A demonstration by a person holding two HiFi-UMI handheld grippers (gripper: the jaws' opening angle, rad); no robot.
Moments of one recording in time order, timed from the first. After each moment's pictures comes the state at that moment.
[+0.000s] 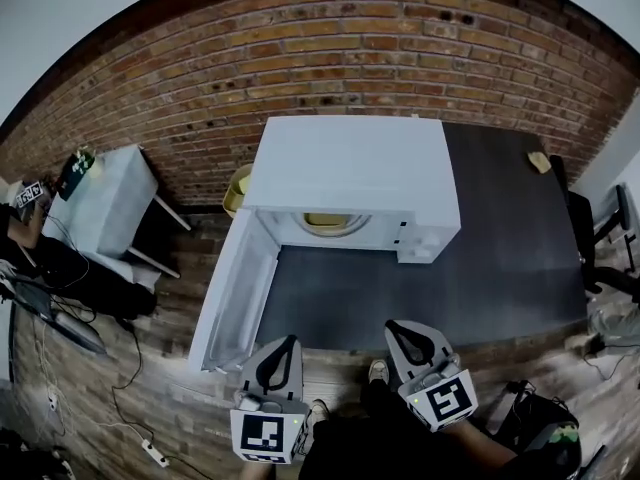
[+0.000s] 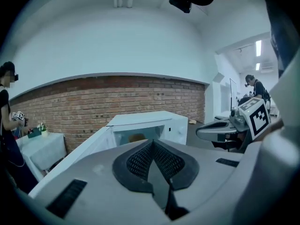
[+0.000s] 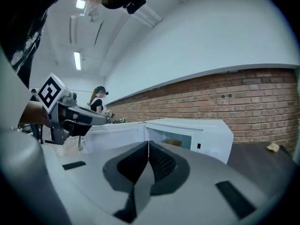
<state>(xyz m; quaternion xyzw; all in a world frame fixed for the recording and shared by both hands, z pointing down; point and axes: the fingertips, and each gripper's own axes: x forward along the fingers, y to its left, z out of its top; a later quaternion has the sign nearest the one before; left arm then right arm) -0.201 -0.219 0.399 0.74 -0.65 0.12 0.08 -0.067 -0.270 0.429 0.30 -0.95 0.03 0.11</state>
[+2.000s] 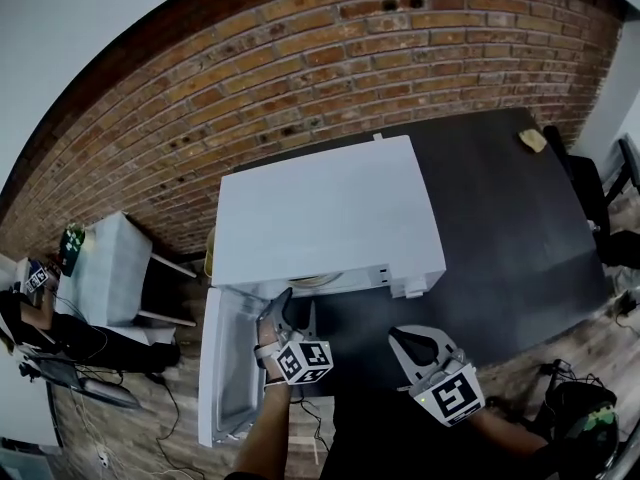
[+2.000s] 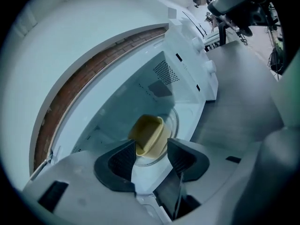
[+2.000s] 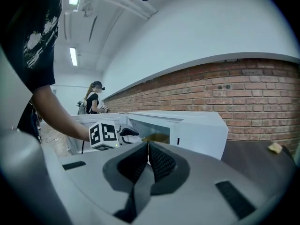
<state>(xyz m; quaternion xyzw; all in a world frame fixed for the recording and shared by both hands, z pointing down) -0.237 -0.446 0.574 0.68 -0.55 0.46 -0.13 -0.049 -0.368 0.460 0.30 -0.94 0.03 0.13</state>
